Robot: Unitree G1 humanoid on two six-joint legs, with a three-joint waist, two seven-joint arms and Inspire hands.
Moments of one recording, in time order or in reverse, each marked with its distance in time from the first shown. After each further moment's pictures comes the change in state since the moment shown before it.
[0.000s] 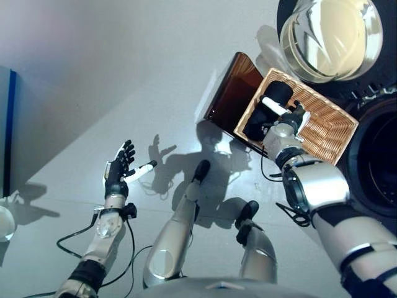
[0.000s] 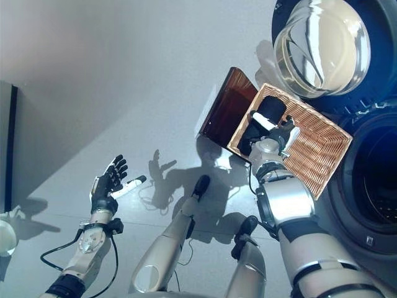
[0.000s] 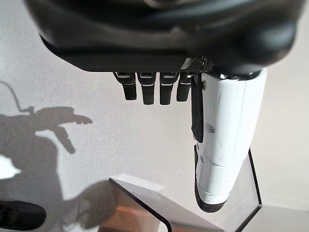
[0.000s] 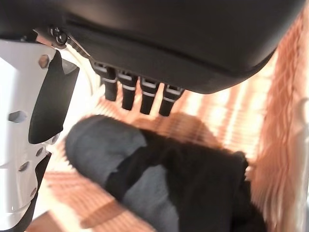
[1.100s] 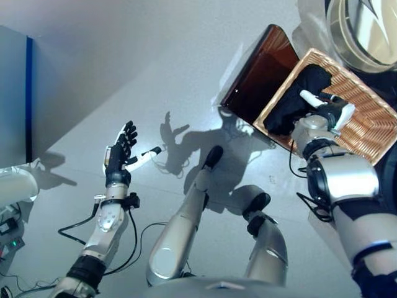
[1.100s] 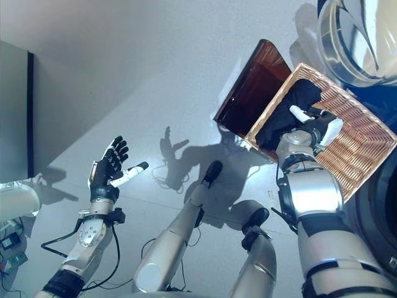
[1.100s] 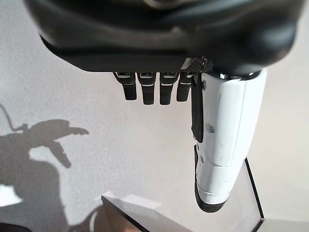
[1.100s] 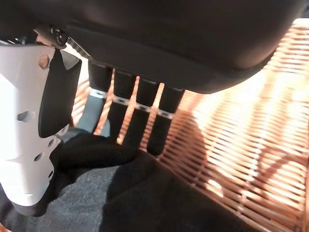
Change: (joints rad) left arm -0.011 0.025 -0.001 -0.148 0.036 -0.002 0.048; right arm -0.041 -0.170 0.003 0.024 -0.120 0.045 -0.045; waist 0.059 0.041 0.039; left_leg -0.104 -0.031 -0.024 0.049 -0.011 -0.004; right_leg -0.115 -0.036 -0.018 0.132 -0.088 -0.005
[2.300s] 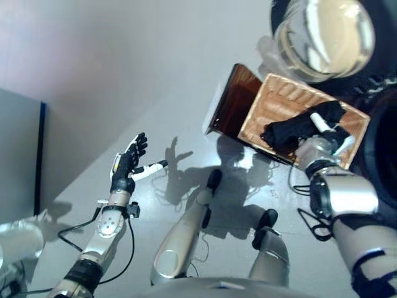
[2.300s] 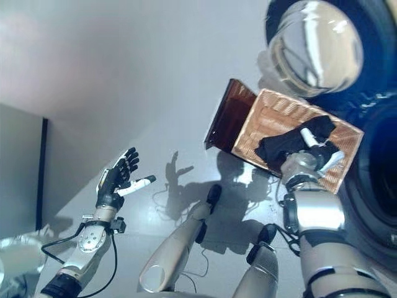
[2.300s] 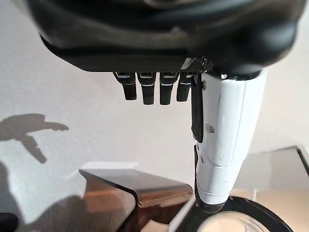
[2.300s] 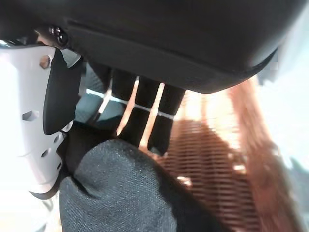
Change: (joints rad) left arm 0.054 0.014 -0.039 0.101 -0.006 -0.011 -0.109; right arm 0.245 0.107 -0.162 -0.165 0.222 -0.094 0.027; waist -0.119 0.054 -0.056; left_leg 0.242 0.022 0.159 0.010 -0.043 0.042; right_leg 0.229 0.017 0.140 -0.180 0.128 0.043
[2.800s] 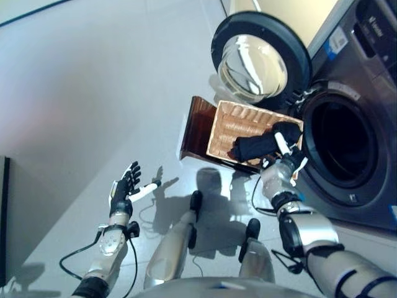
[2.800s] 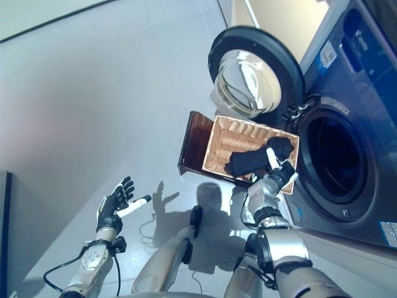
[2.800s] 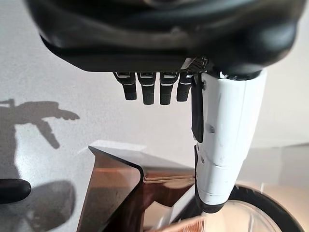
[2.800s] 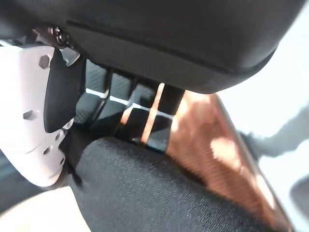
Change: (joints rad) left arm 0.040 -0.132 0.083 0.235 -0.029 0.047 -0.007; right arm 0.418 0.236 0.005 -0.454 0.116 -0.129 0.103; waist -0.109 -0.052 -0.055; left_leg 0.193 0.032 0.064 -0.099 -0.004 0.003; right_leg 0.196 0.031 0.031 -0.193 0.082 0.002
